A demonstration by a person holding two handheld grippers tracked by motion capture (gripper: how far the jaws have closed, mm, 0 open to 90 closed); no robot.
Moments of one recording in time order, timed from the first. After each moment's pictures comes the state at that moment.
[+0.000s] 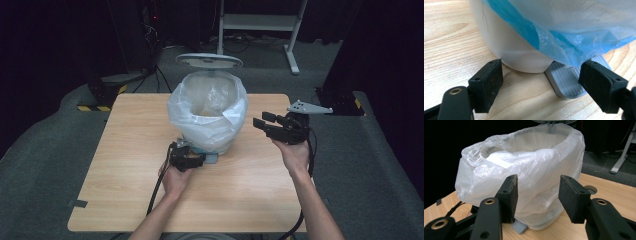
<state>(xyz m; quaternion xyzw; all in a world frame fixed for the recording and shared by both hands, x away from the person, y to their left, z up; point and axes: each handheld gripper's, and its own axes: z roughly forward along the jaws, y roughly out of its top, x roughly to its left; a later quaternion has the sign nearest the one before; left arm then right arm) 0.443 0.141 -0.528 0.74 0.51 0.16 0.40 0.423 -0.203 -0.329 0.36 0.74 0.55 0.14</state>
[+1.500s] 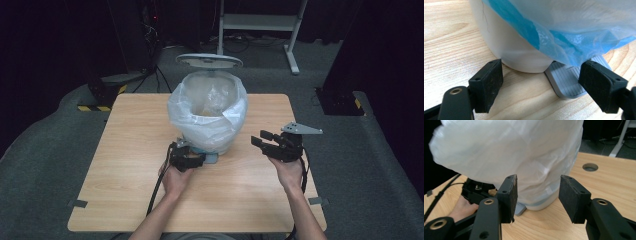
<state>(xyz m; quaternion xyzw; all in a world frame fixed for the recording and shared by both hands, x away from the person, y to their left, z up) 0.443 0.141 -0.529 0.74 0.51 0.16 0.41 0.409 -0.202 -0.390 0.39 0.74 0.53 0.14</state>
